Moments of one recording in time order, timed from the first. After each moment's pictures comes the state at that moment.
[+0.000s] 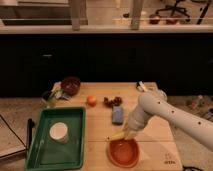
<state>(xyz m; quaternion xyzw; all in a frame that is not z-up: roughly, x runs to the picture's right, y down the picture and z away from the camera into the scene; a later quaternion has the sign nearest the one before) 0.115 0.239 0.732 -0.40 -0.20 0.00 0.90</state>
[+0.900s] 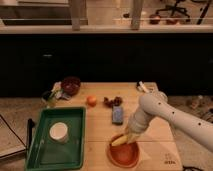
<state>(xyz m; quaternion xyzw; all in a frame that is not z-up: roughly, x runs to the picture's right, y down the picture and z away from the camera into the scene) 0.122 0.254 0.726 -0.41 -0.22 -0.05 0.88</state>
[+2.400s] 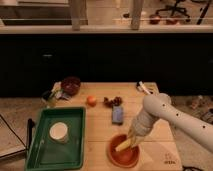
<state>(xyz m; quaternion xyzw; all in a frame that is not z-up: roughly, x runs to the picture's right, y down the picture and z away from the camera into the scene) 0.138 0.267 0.717 -0.42 -0.24 -0.09 0.87</state>
